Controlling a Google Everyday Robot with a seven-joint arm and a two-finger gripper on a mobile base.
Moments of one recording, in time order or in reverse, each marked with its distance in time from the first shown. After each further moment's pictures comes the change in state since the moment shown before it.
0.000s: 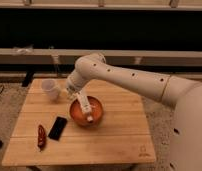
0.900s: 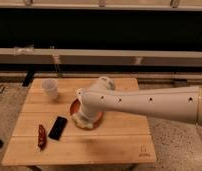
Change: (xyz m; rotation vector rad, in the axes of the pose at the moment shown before) arm 0.125 0.087 -0.025 0.079 0.296 0.064
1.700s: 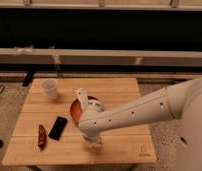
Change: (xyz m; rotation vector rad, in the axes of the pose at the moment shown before) arm 0.106 0.036 0.086 0.062 0.298 -0.002
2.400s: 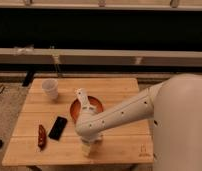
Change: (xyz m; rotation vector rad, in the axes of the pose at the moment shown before) arm -0.006 -0.007 0.064 0.004 0.063 -0.002
